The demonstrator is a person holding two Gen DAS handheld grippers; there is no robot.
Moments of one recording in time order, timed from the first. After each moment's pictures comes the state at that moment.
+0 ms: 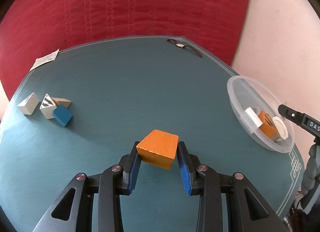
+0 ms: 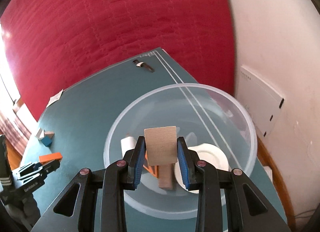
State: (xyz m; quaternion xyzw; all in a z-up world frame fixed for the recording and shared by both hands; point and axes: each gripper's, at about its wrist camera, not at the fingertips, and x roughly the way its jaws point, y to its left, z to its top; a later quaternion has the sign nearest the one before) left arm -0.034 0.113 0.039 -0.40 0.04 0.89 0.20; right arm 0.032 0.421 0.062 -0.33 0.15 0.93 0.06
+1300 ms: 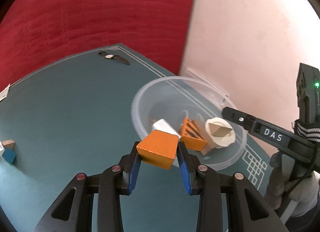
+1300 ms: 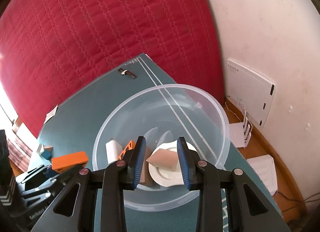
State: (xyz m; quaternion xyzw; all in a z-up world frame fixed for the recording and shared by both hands) left arm -0.010 0.236 0.058 -0.37 0.08 0.86 0.35; right arm 0.056 0.453 0.061 -0.31 0.20 0.92 0.09
